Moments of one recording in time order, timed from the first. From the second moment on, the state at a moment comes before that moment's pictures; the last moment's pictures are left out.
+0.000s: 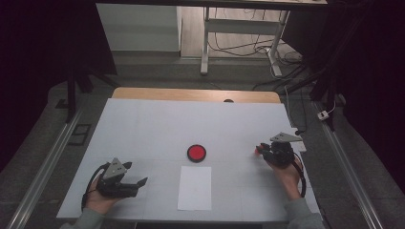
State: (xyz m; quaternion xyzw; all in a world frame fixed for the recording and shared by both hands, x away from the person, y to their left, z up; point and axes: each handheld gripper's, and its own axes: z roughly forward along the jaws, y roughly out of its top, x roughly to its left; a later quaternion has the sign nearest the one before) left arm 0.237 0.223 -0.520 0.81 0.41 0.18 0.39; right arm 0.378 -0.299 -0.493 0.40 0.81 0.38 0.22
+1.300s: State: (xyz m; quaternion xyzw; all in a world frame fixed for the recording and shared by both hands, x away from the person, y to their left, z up) left arm 0.238 0.223 -0.521 0.80 0.41 0.18 0.39; right arm 0.362 -0.288 -0.467 0.37 0.78 0.47 0.19
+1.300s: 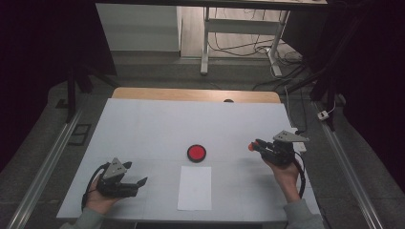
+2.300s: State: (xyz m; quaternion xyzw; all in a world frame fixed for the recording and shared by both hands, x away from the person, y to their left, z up) left arm 0.238 0.224 -0.521 0.80 0.41 0.18 0.39; right arm 0.353 -0.252 -0.466 0.33 0.79 0.50 0.14
